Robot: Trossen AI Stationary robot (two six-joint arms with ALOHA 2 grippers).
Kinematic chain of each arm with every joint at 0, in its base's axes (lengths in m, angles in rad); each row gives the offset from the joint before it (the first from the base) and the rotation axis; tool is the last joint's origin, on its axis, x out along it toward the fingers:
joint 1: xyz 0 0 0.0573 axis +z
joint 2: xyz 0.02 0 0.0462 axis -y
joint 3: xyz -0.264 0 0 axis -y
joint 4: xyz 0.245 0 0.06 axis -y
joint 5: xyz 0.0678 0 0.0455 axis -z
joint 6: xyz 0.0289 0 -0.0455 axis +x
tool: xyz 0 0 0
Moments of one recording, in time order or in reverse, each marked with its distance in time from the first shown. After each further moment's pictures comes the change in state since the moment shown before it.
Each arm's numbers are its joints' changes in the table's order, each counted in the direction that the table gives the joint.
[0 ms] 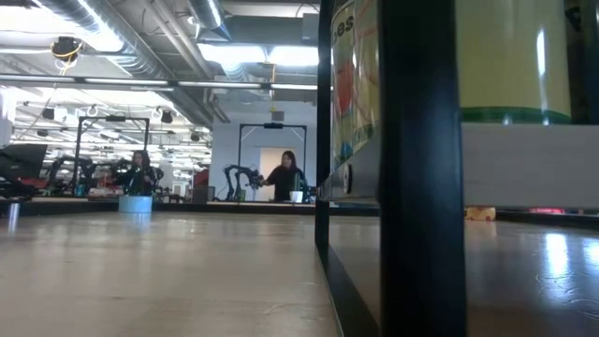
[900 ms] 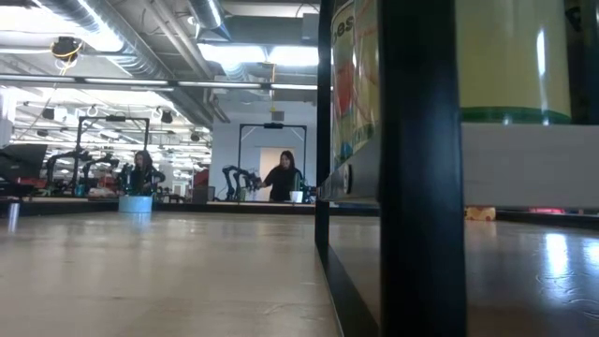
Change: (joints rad) left arm 0.222 0.006 0.118 -0.073 0.078 0.356; right arm 0.061 0.000 -0.020 0.008 -0.051 -0.025
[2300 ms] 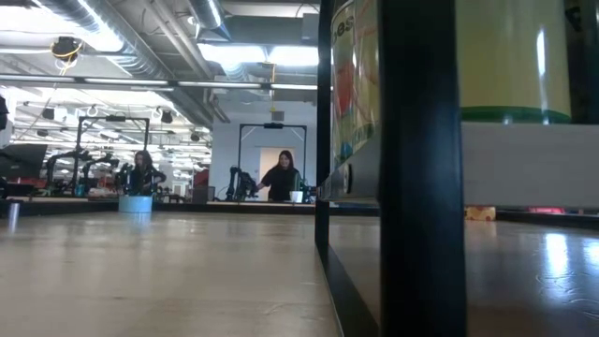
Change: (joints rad) left arm 0.671 0.001 0.005 0.500 -0.232 0.195; right arm 0.005 -0.004 -0.690 0.644 -0.550 -0.027
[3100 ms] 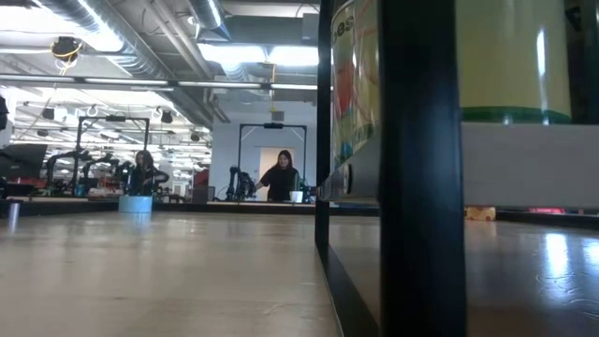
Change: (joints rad) left arm 0.001 0.000 0.000 0.000 -0.001 -0.004; right arm 0.000 0.210 0.000 -0.109 -0.012 0.021
